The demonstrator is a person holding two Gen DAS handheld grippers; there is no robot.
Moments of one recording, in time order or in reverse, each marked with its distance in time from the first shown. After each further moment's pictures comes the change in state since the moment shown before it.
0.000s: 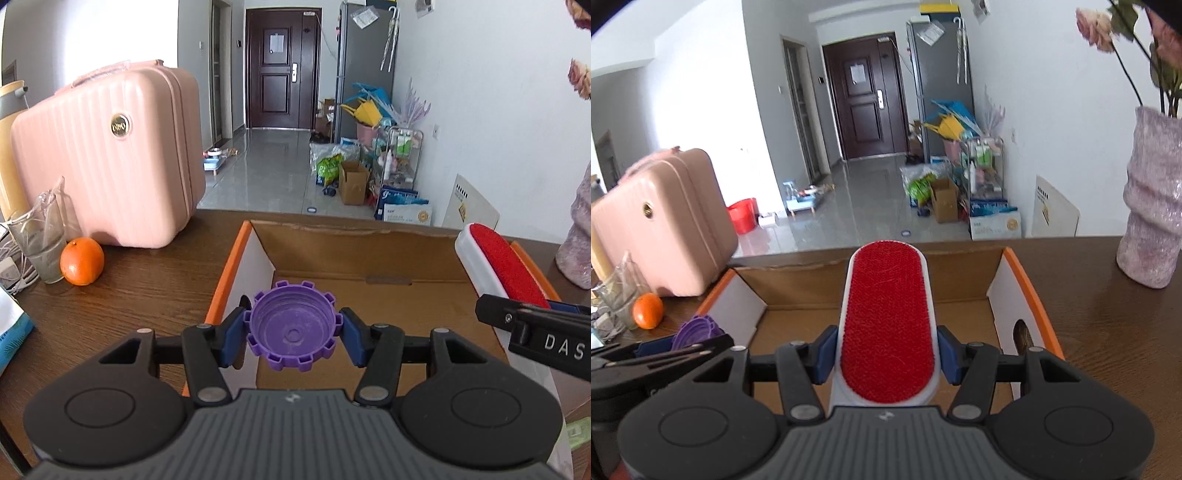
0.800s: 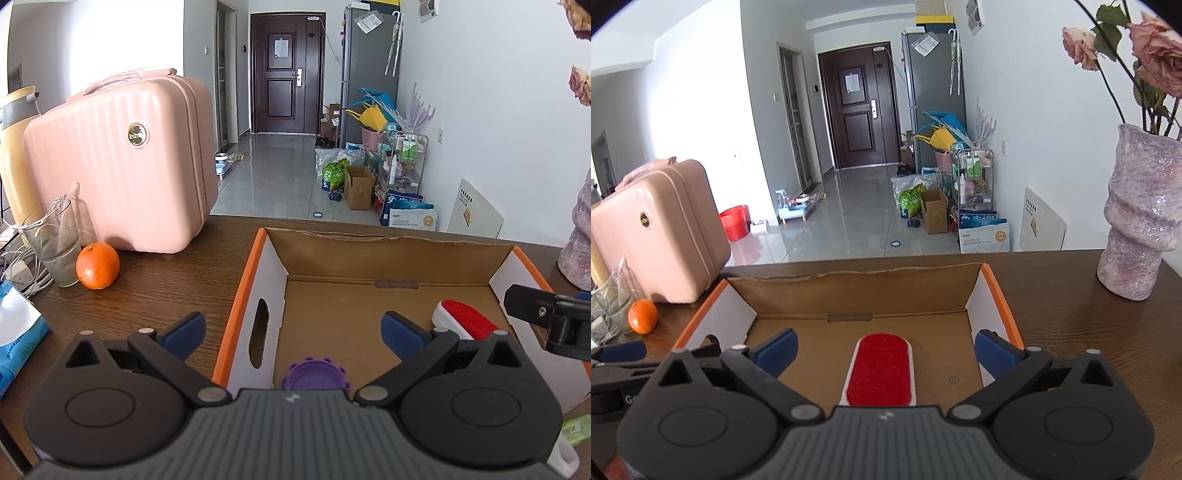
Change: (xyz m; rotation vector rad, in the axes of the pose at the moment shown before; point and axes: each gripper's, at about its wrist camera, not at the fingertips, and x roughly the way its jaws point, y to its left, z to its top) left arm -0.020 0.008 0.002 -0.006 -0.021 0.017; right arm -0.033 -0.007 0.005 -0.015 -0.061 -0.025
